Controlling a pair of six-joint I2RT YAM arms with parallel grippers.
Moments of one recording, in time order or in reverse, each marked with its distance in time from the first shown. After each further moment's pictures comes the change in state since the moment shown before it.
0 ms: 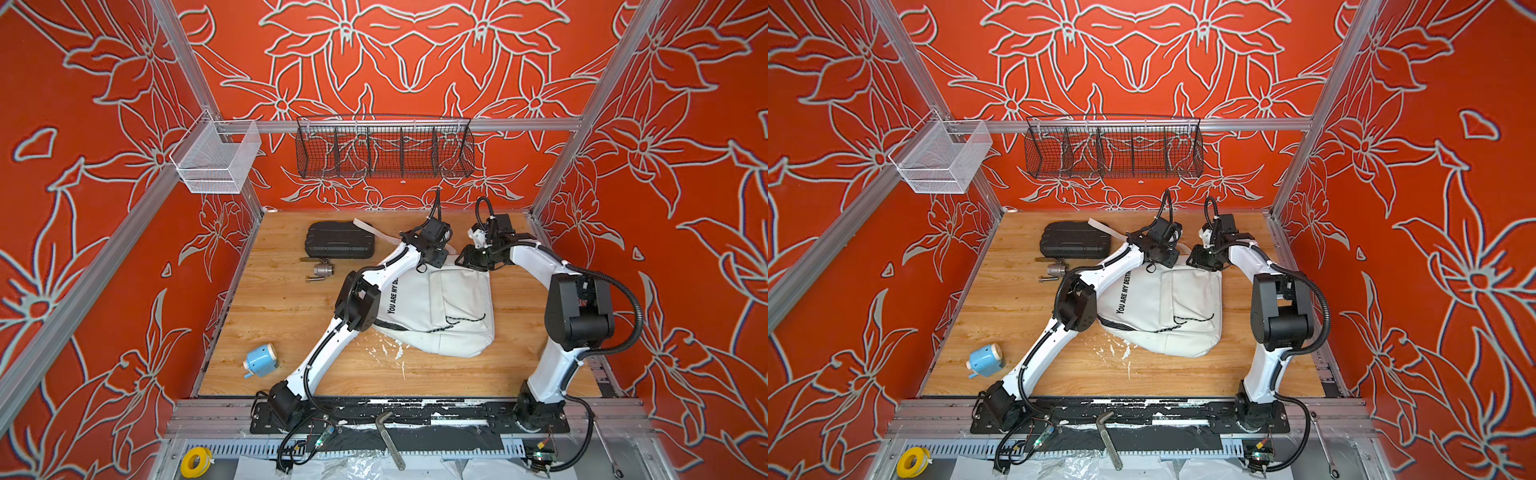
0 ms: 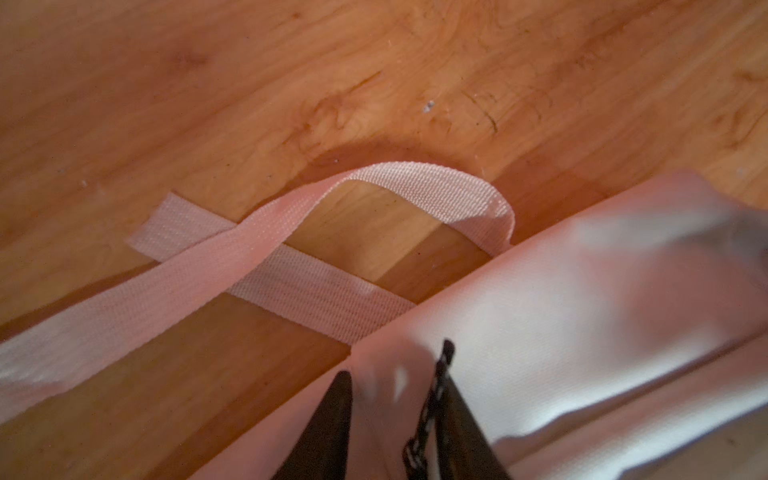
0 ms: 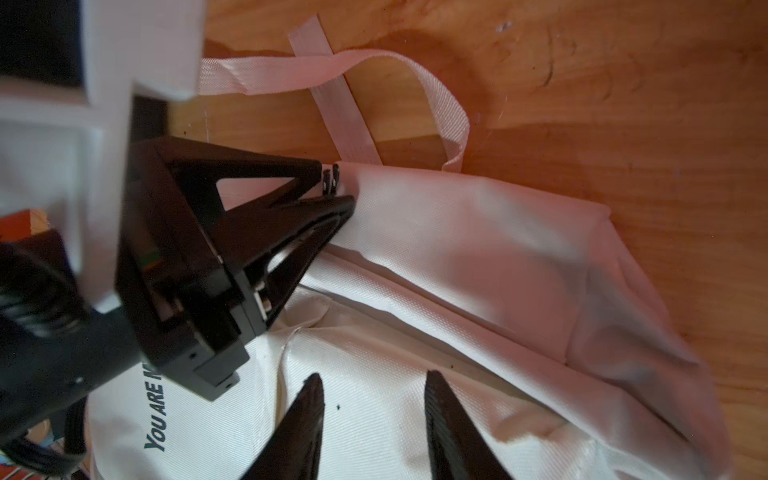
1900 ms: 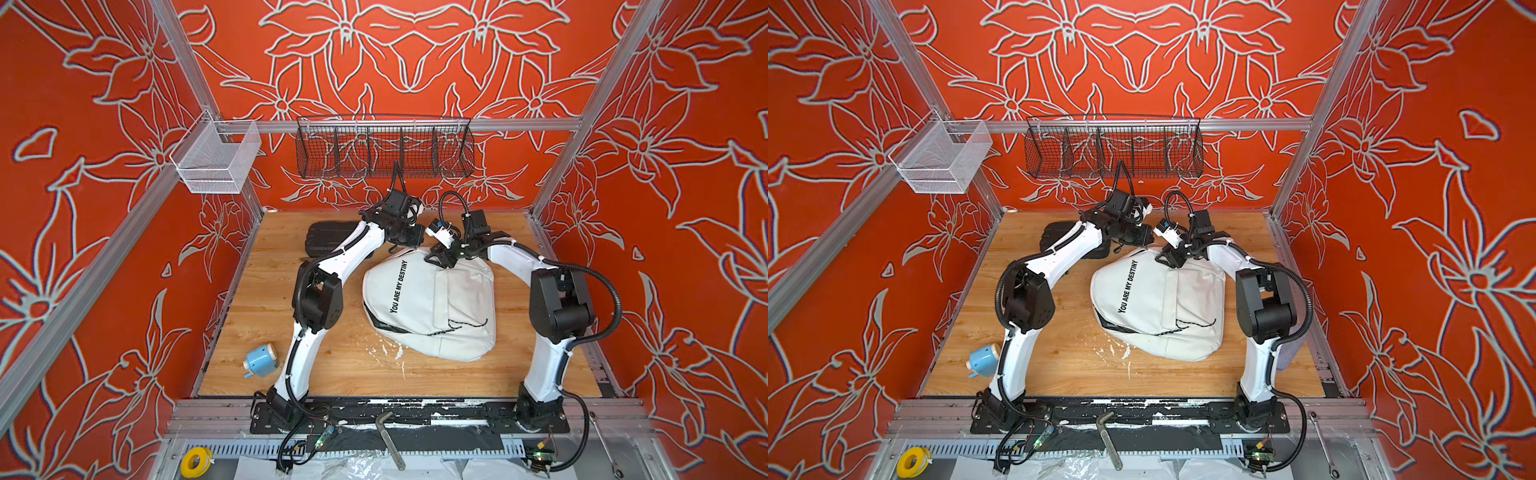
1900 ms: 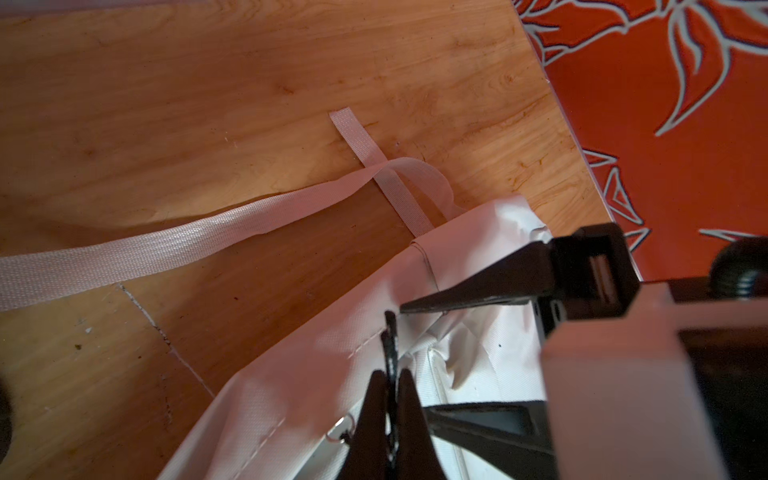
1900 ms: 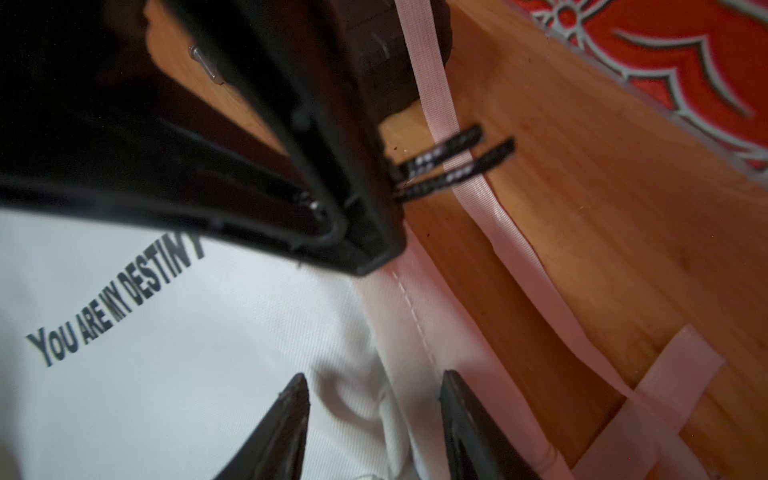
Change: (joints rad) left arm 0.153 -0.489 -0.435 0.011 0.333 -0.137; right arm 0.156 0.086 0.079 0.237 -0.211 -0.756
